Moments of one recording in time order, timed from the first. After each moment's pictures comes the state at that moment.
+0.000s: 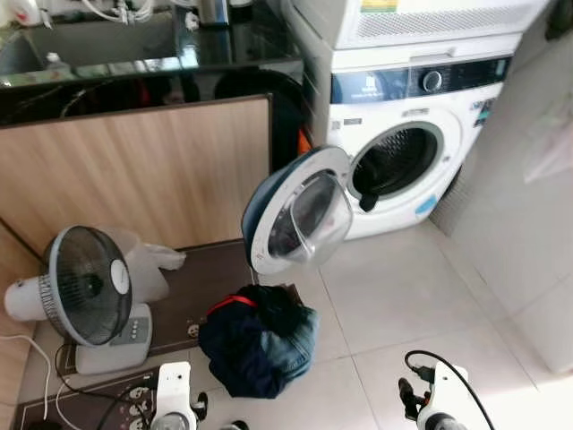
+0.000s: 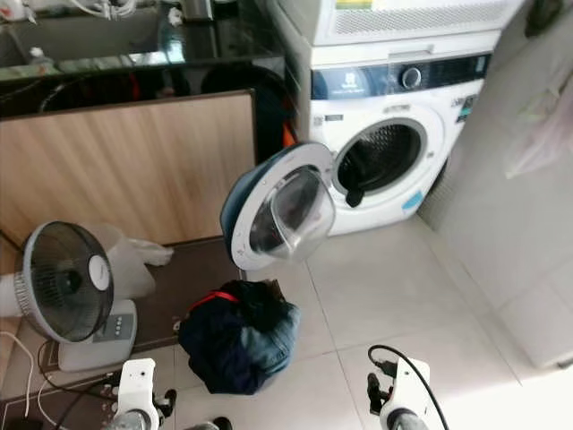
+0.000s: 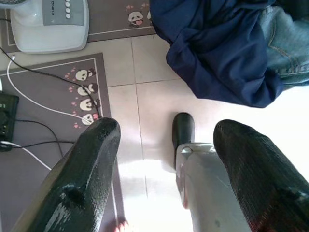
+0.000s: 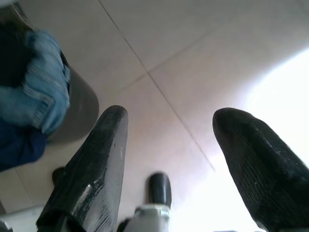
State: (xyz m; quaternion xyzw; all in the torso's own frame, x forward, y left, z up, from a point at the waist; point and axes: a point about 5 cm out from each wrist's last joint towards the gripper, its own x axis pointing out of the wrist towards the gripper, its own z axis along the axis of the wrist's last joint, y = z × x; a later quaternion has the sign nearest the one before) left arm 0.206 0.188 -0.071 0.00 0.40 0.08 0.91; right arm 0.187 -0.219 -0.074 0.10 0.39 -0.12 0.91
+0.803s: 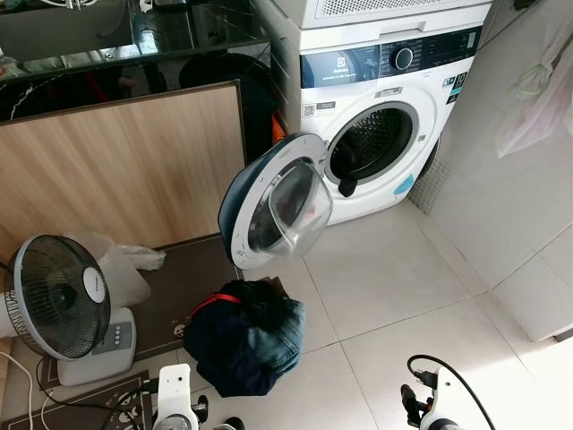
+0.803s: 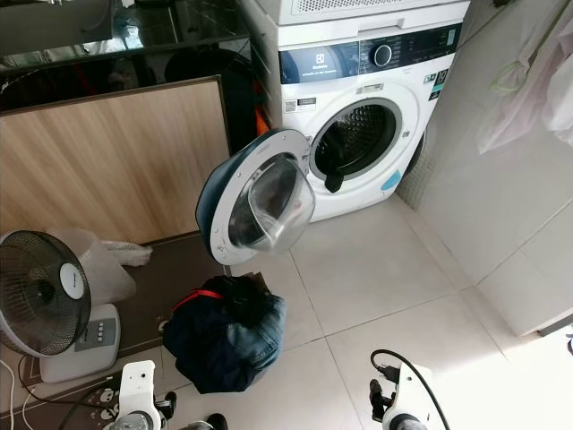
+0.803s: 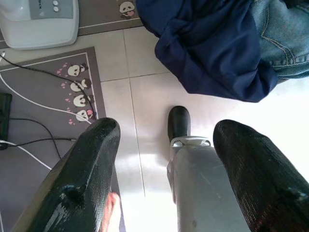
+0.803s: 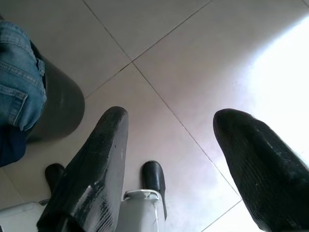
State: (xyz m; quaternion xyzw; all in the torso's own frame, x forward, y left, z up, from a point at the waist) left arm 0.202 0.184 -0.073 -0.02 0.41 0.11 0.91; right arm 0.183 -0.222 -0.076 0.10 0.40 -0.12 0.90
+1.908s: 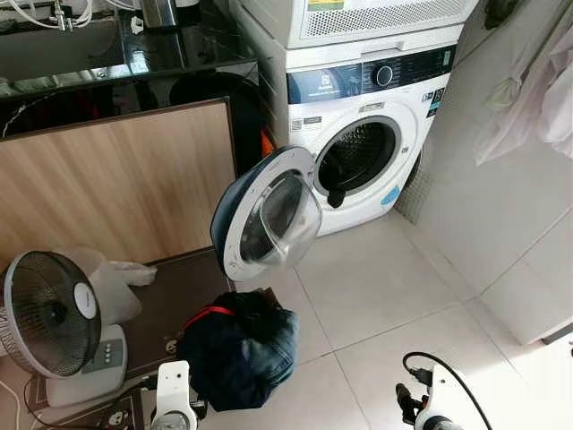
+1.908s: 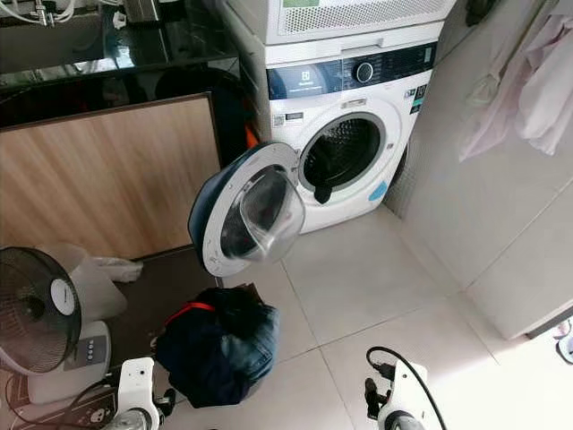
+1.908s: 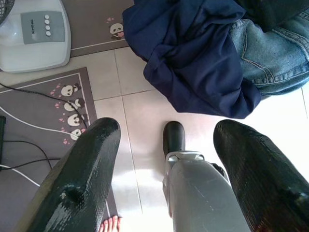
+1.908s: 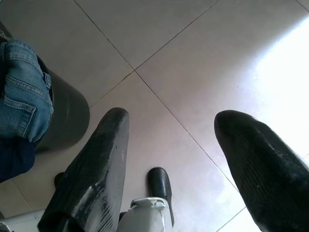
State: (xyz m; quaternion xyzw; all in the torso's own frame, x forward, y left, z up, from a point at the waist) left arm 0.207 0.186 -0.071 -0.01 0.40 0.10 0.91; right arm 0.189 -0.218 -0.075 0.11 0.41 -0.11 0.90
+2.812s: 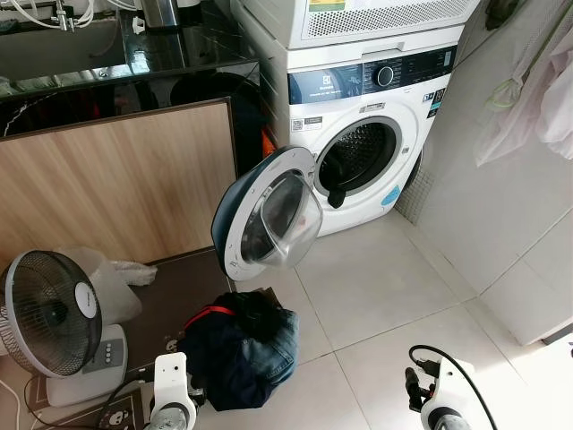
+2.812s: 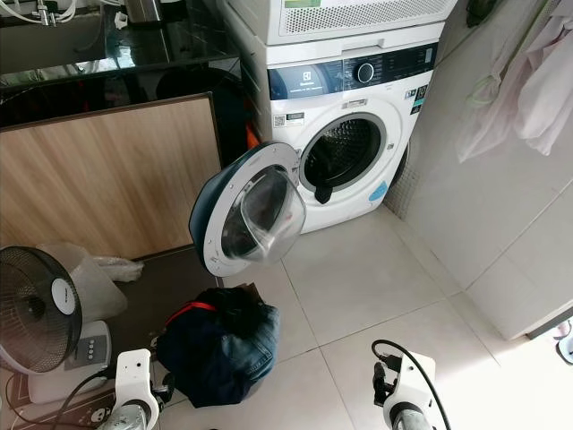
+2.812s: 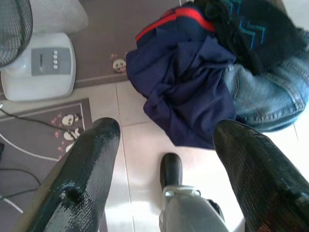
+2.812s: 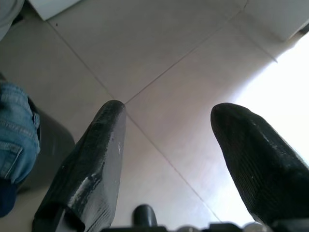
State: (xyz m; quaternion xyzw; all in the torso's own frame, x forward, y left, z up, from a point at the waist) left arm 0.217 0.188 -0.060 -0.02 0.33 0.11 0.94; right arm 0.199 -0.226 -0.062 0.07 0.32 -0.15 0.93
